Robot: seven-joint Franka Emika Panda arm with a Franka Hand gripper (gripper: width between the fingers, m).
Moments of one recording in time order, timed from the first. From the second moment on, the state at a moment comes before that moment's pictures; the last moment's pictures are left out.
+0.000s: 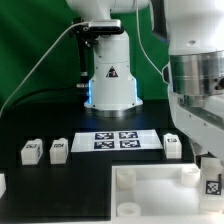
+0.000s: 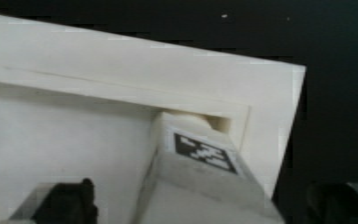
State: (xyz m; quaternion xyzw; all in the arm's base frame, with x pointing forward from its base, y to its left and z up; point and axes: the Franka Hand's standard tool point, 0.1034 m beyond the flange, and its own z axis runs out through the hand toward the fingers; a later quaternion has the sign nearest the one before) arm 0.626 0.125 0.077 -0.83 0.55 -0.01 0.06
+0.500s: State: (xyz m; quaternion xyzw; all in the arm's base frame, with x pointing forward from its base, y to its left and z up) arm 0.626 0.123 0.076 -0.95 0.32 -0.02 0.06
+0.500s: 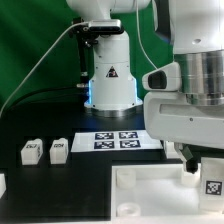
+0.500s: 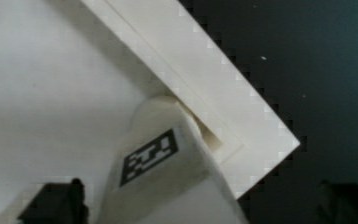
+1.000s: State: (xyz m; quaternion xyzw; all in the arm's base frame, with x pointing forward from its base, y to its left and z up) arm 0.628 0.118 0.073 -0.99 0.11 -0.04 0.04
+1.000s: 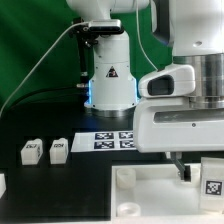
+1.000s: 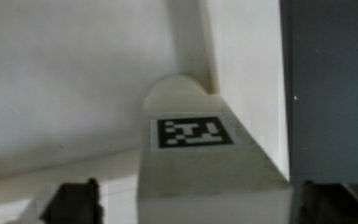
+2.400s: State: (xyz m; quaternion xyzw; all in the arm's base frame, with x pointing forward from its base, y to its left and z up) arm 0.626 0.114 0.070 -0.62 0.78 0.04 0.06
